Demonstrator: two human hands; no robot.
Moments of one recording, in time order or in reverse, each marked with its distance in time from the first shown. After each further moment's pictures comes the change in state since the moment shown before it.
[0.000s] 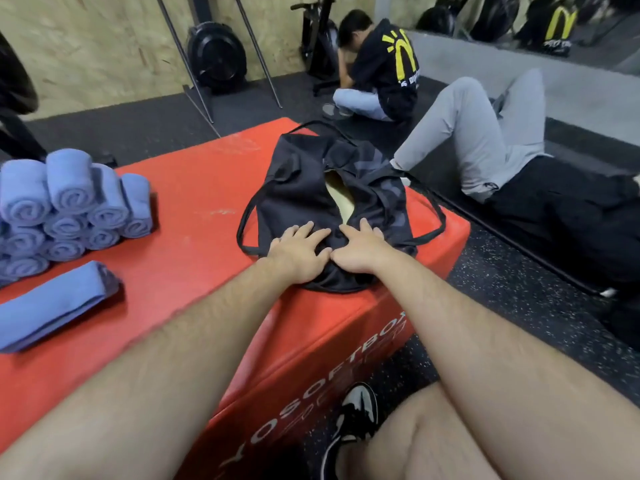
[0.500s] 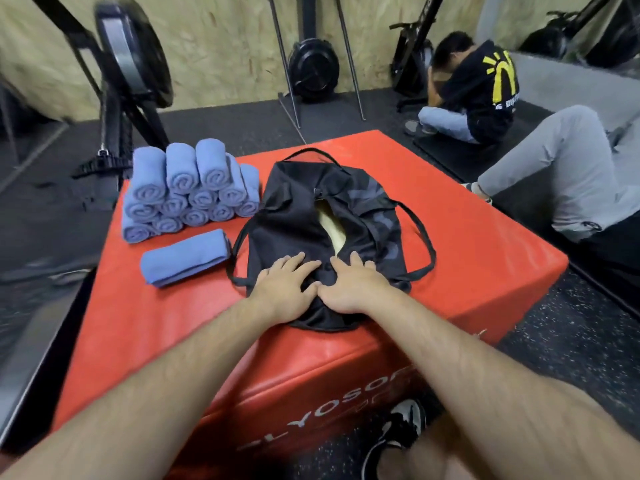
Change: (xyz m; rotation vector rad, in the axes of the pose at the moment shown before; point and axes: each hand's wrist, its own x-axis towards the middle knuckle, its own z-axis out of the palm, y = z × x) left_hand -0.146 -0.127 0.004 -0.050 0.153 -0.201; right_hand -0.077 -0.123 0.078 -0.249 -0.139 -0.281
